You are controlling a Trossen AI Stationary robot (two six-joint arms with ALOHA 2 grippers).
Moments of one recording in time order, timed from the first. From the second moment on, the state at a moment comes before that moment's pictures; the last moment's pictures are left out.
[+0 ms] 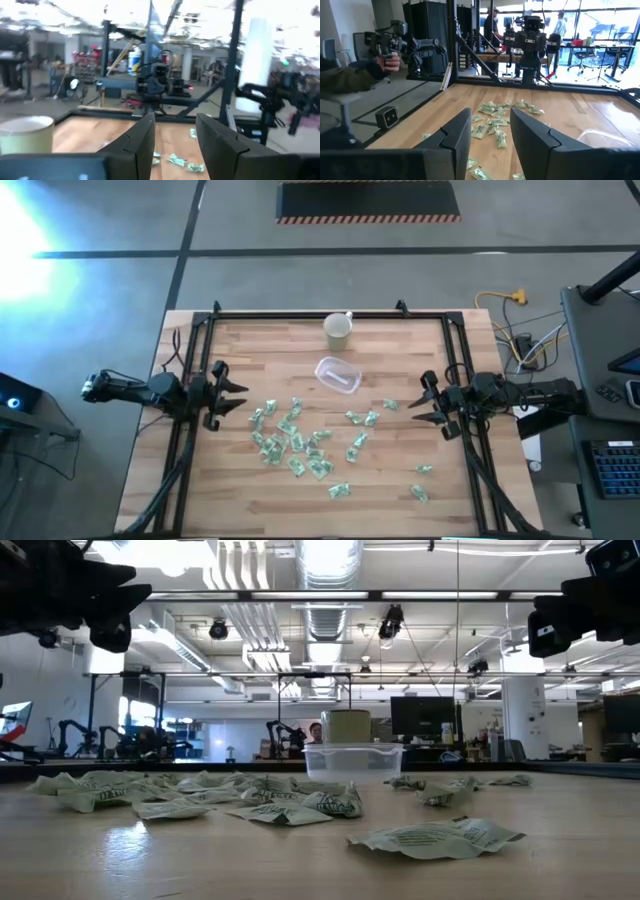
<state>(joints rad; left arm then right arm) -0.17 0.04 0.00 0.20 -0.15 -0.09 0.09 0.01 0.01 0.04 -0.20 0.05</state>
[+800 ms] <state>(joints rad) -0.17 0.05 0.00 0.10 -0.15 0.09 0.09 0.01 0.01 0.06 -0.19 0.18</state>
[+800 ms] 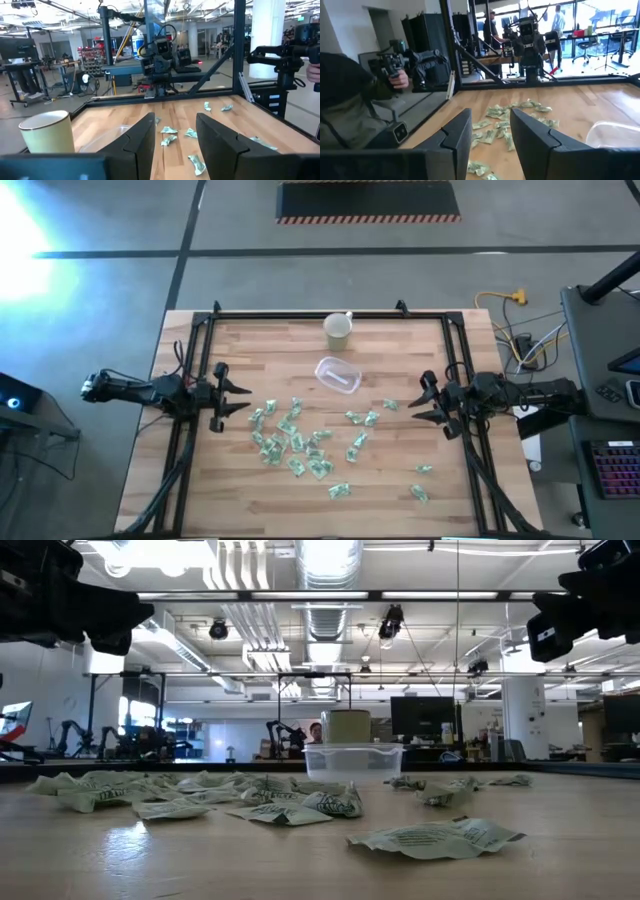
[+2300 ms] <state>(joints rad) -0.17 0.40 0.25 0.63 -0.32 0.51 0.09 0.17 0.24 0.38 -0.01 -0.36</state>
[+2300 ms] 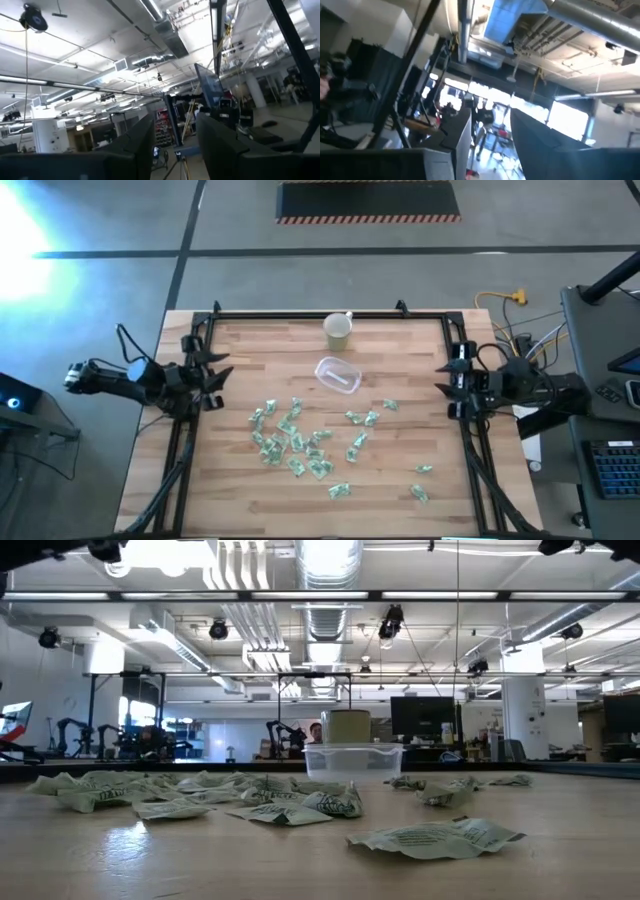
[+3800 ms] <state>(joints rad) -0.18 0.82 0.48 0.10 -0.45 0.42 0.09 1.35 0.77 -0.76 0.29 0.22</state>
